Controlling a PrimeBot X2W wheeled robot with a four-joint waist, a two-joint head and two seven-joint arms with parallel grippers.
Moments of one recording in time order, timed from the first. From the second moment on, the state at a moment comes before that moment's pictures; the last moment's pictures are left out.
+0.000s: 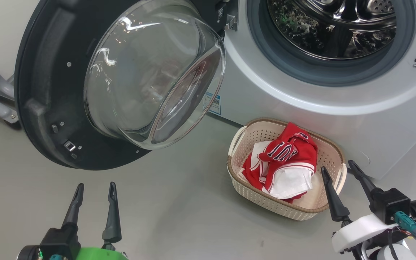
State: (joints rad) left arm 0.13 0.05 -0.17 -0.06 -0.29 0.12 -0.19; right arm 0.05 -0.17 0.17 0.08 0.23 0.04 -0.17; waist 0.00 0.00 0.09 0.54
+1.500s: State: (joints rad) left arm 0.09 0.05 -0.20 -0.34 -1.12 -0.08 -0.23; right arm 0.05 -0.17 0.17 0.06 0.23 0.04 -0.15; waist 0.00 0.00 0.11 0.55
